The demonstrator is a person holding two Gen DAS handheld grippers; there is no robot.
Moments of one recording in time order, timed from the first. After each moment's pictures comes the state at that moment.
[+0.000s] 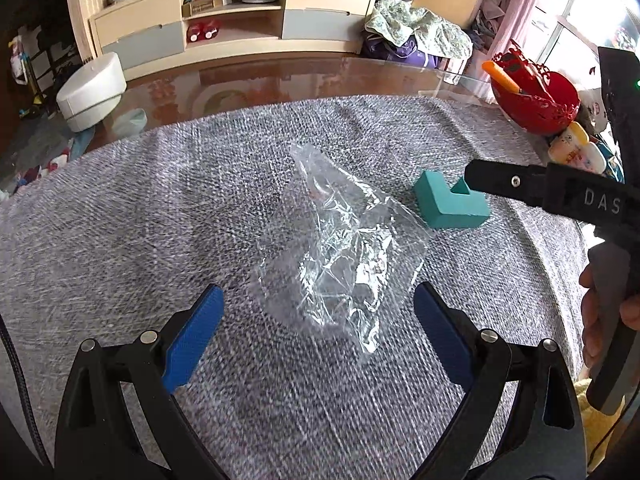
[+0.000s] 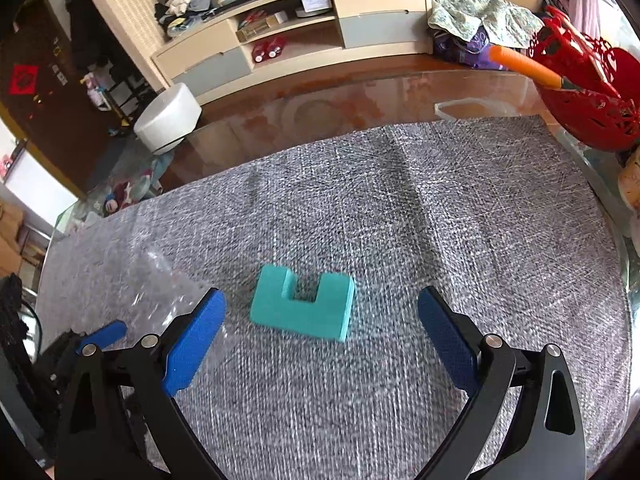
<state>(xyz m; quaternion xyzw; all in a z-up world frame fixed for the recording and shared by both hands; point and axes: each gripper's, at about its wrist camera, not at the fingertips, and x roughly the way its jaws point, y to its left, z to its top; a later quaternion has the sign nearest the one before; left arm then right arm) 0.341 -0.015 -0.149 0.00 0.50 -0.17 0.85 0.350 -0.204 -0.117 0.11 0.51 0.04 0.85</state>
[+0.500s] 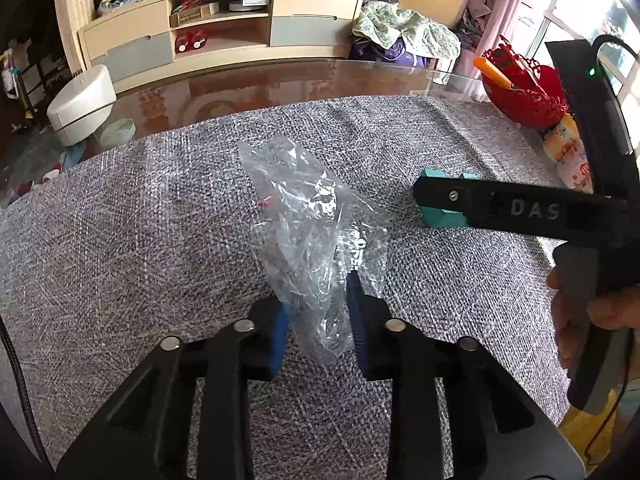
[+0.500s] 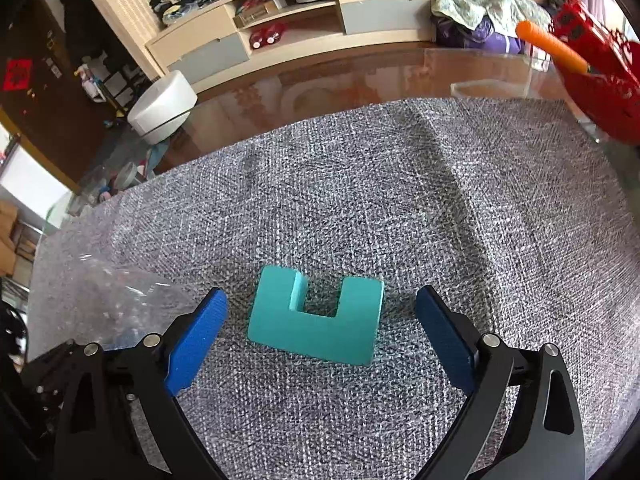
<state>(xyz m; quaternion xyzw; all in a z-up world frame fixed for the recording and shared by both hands) 0.343 -0.012 -0.154 0.01 0.48 -0.19 0.85 0.362 -0.184 -0.143 0.09 0.52 0.03 0.85</state>
